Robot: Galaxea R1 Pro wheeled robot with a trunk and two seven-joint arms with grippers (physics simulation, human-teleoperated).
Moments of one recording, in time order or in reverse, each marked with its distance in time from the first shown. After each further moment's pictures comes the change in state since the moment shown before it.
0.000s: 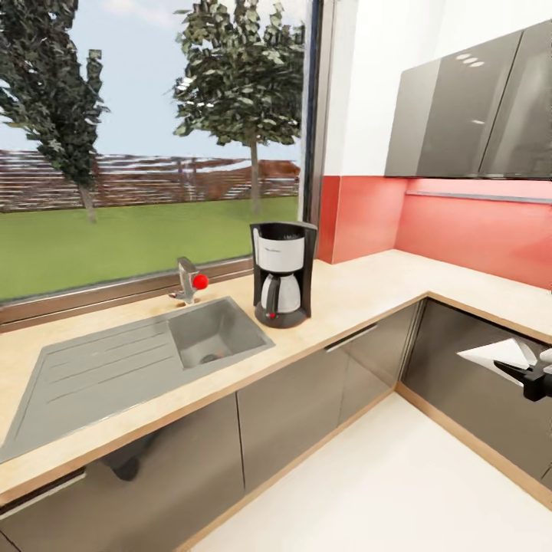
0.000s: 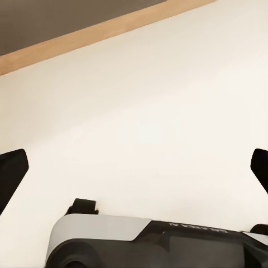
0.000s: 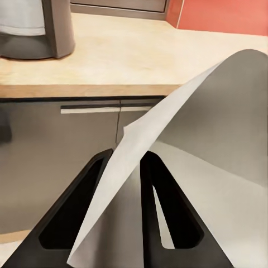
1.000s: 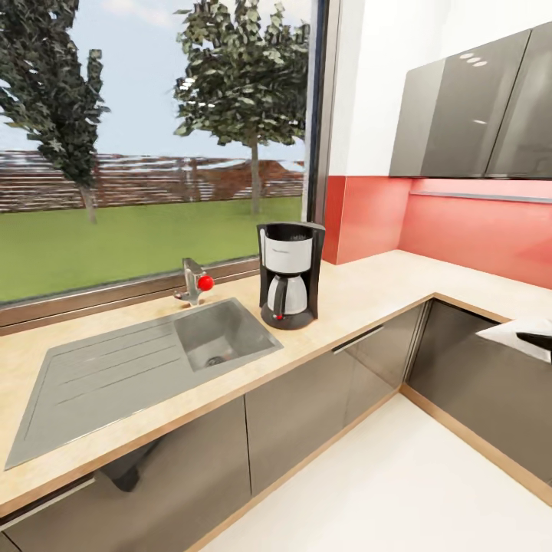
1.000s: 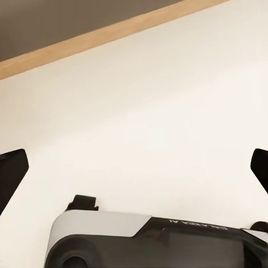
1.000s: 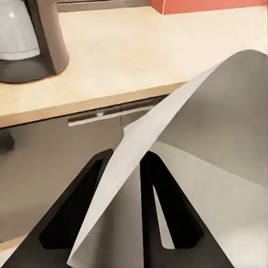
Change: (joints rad) left arm 0.000 -0.001 0.004 0.007 0.001 0.005 0.001; right arm -0.062 -0.100 0.010 -0.283 0.006 0.535 0.006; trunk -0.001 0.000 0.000
